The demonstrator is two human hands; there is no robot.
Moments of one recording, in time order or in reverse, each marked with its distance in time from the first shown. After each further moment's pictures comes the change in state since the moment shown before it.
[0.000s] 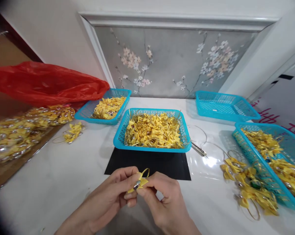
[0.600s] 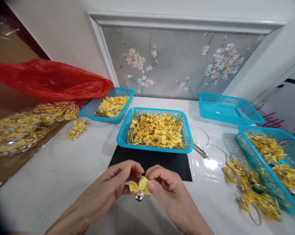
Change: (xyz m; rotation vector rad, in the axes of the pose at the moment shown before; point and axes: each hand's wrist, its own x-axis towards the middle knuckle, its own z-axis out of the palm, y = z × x) left_hand -0.009 0.010 -0.009 0.178 -0.024 0.120; right_hand 0.009 -0.005 -0.011 0.474 -0.154 0.228
